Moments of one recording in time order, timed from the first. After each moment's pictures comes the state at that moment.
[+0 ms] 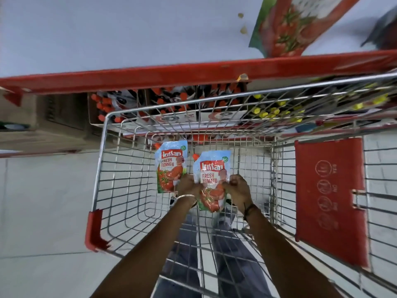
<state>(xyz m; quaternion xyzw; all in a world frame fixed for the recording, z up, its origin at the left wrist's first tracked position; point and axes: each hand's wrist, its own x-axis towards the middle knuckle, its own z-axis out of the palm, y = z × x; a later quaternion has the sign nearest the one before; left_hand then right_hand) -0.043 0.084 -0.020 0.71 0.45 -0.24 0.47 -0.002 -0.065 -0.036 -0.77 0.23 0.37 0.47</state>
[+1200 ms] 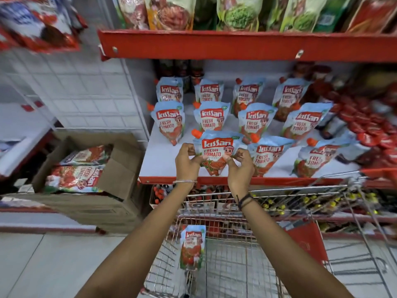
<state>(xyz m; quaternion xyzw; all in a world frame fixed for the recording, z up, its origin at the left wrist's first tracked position) 0.058 0.196 0.326 0.75 0.22 0.31 0.54 0.098 0.073 0.319 -0.74 -0.04 -0.07 0.66</state>
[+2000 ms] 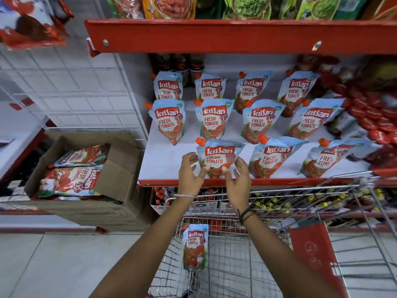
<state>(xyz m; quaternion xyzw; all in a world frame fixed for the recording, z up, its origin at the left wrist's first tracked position) 0.057 0.208 0.271 0.77 0.20 0.24 0.56 0.093 0.080 0.266 -0.76 -0.07 0.00 0.64</state>
